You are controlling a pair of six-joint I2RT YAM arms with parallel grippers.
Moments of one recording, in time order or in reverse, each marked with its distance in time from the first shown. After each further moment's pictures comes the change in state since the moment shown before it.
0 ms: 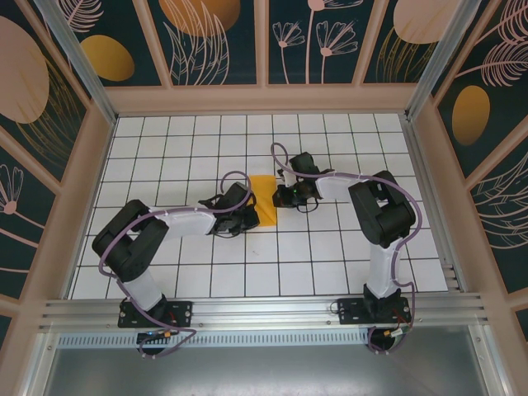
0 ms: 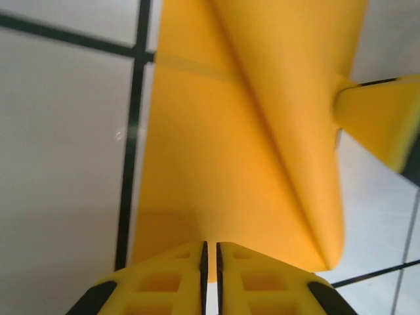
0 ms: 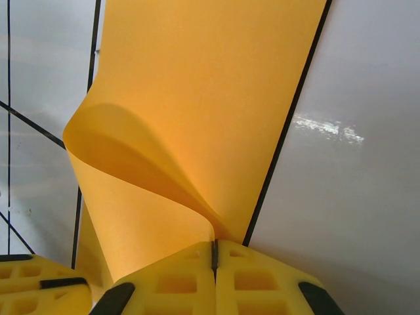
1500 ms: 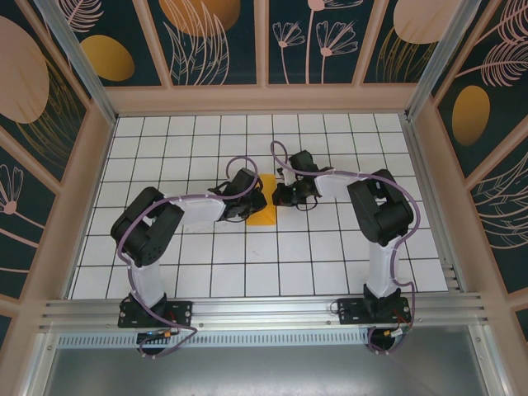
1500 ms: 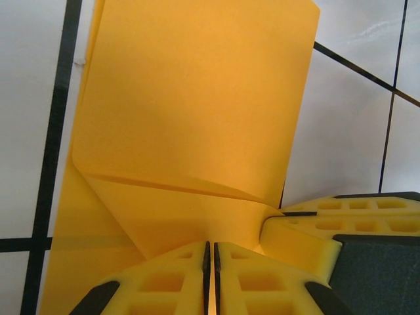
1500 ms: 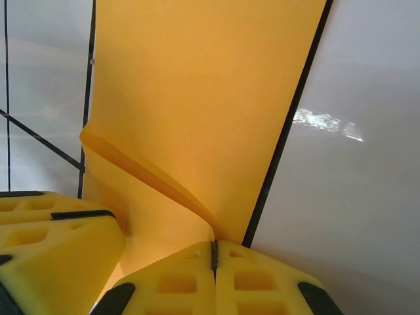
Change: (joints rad) left arm 0.042 0.170 0.158 0.095 -0.040 -0.017; right arm -0.005 0.024 0.034 -0.024 0.000 0.000
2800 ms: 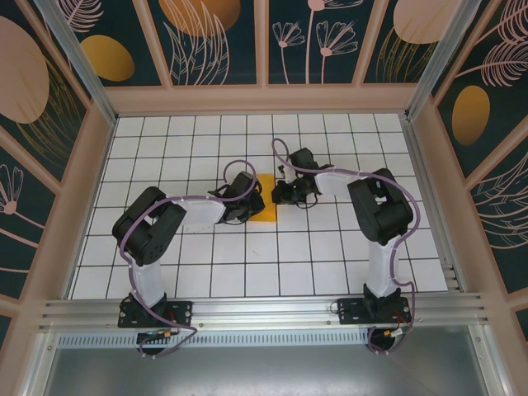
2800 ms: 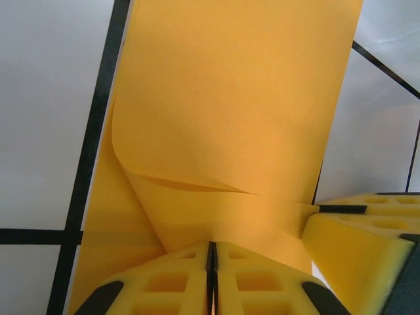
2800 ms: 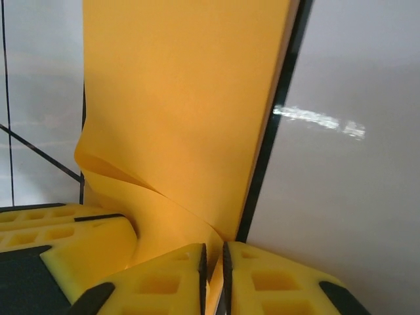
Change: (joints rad) left arm 0.000 0.014 -0.034 0.028 -0.016 -0.060; right arm -0.011 -0.006 0.032 -0.036 0.006 0.032
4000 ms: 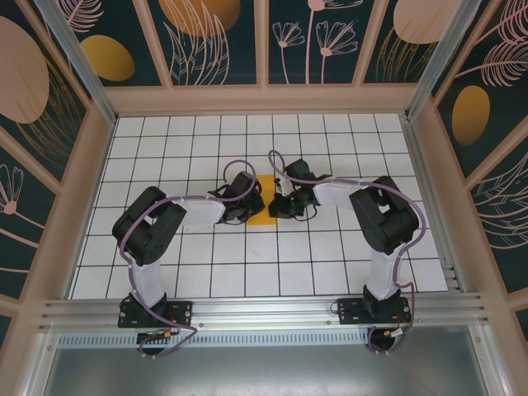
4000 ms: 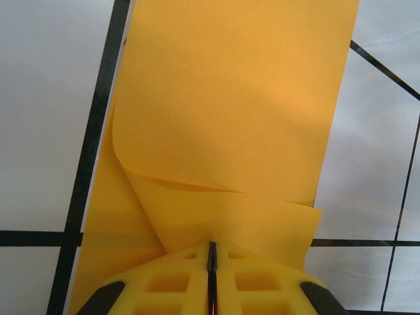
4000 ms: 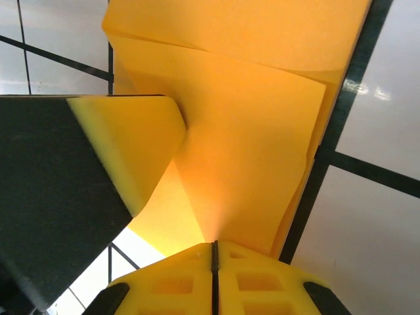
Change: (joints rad) left arm 0.000 0.002 -0.001 0.004 0.004 0.000; right arm 0.080 -0.079 -0.125 0.004 -0.059 0.073
